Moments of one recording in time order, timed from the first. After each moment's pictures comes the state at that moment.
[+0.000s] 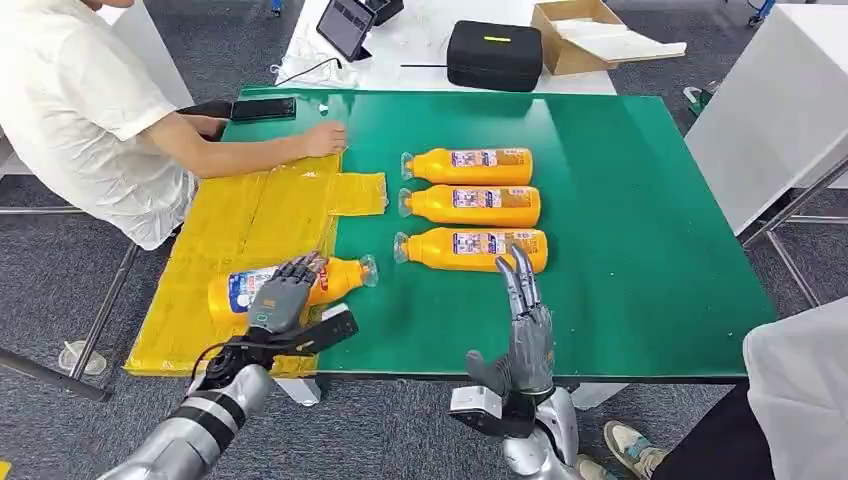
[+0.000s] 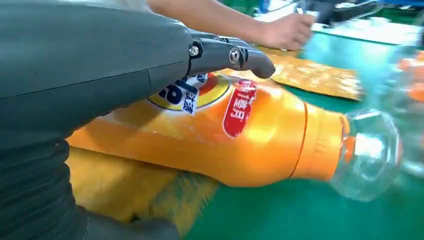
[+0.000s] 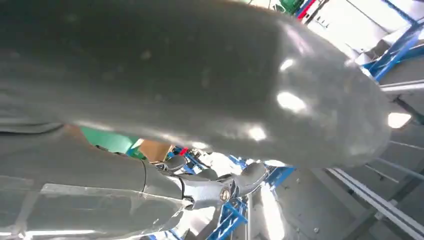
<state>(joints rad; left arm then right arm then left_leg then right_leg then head) -0.44 -0.04 -0.51 -0.62 -0.91 0.21 -0.40 0.00 0.12 0.33 -1.36 0.62 -0.70 -0.70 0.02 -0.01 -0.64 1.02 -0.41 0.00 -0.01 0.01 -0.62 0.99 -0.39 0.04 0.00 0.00</state>
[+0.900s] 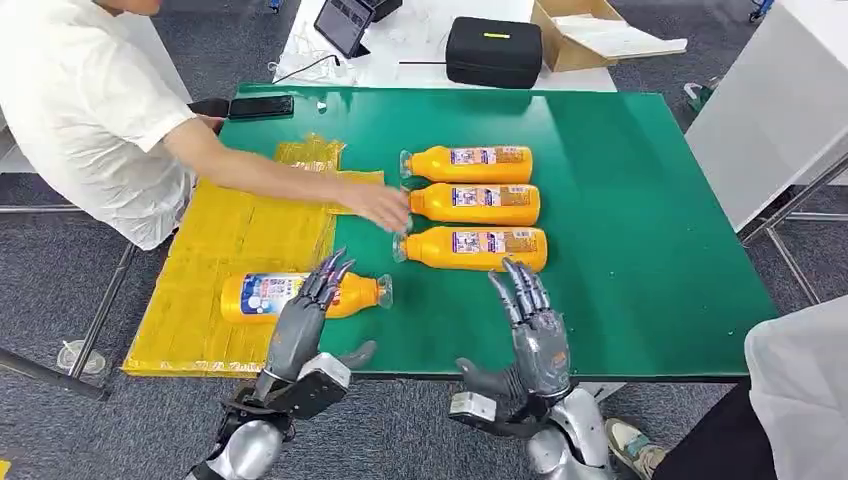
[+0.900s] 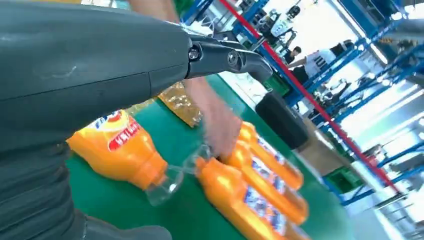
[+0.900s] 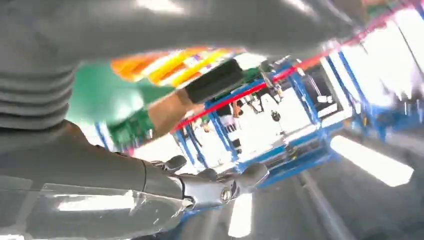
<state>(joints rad) -0.12 -0.05 -0.59 -1.26 -0.50 0.24 -0.56 -0.01 0.08 0.14 -1.28 1.07 -0.70 -0.64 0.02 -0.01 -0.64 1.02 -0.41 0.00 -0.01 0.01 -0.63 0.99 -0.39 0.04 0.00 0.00</state>
